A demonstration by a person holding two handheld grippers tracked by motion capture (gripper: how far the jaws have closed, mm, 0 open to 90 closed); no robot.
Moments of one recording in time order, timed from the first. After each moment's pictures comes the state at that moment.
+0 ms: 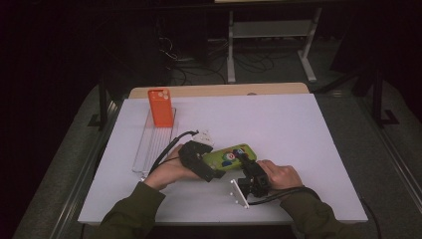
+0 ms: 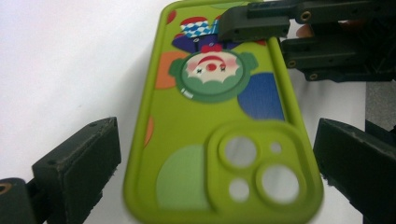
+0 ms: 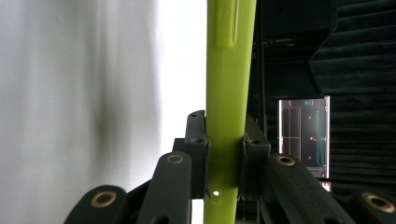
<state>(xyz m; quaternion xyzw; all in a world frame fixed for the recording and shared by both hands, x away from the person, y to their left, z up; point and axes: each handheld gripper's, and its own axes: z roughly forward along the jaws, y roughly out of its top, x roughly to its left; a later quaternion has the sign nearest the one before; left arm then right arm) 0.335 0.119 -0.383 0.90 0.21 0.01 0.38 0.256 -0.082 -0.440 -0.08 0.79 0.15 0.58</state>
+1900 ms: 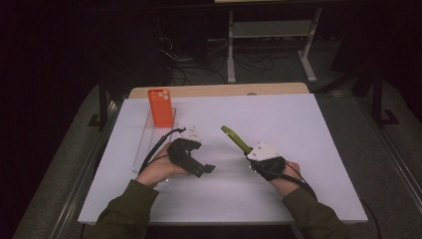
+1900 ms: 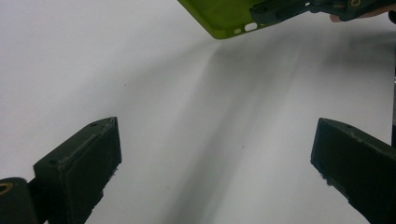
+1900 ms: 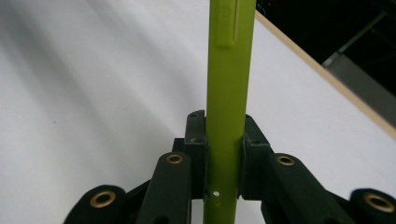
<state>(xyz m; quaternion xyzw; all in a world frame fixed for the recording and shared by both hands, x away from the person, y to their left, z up) 0.341 0.144 -0.384 0.89 0.24 0.04 0.39 0.297 -0.120 -0.412 0.29 0.83 0.35 0.31</state>
